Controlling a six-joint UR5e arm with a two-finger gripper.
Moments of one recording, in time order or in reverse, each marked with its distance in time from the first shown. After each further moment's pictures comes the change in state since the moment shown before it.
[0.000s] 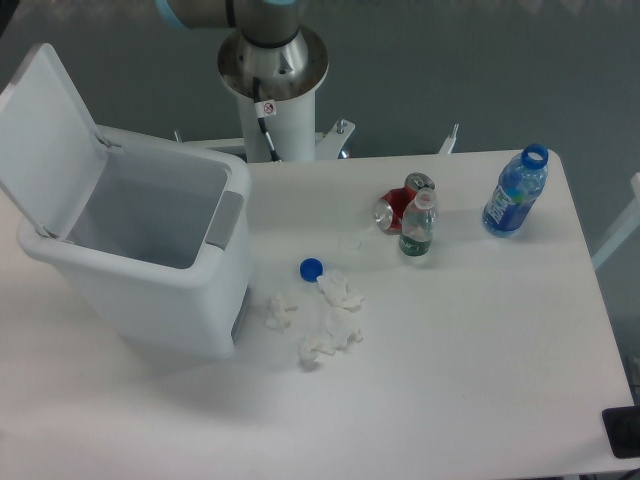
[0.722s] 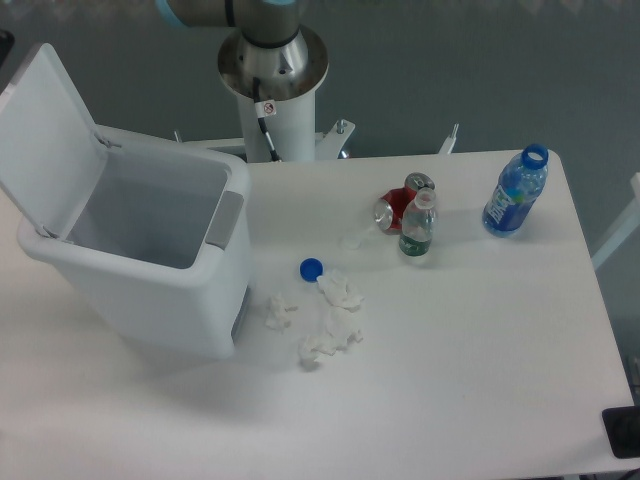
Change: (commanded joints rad) arm -0.008 -0.029 -0.037 0.003 0.005 0.029
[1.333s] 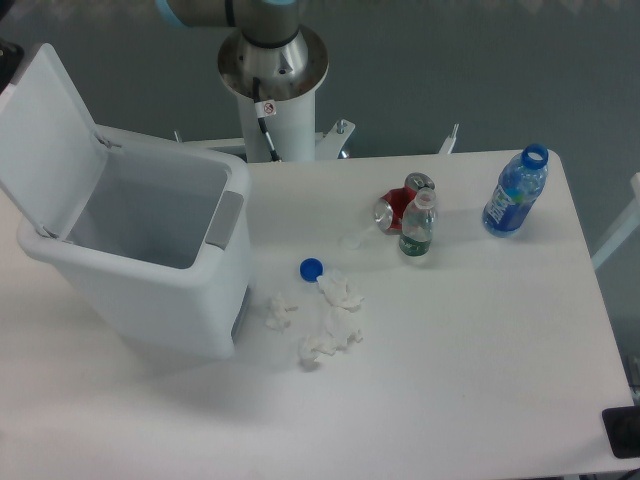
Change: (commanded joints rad) arm 0.008 0.006 -0.011 -0.003 0.051 0.003
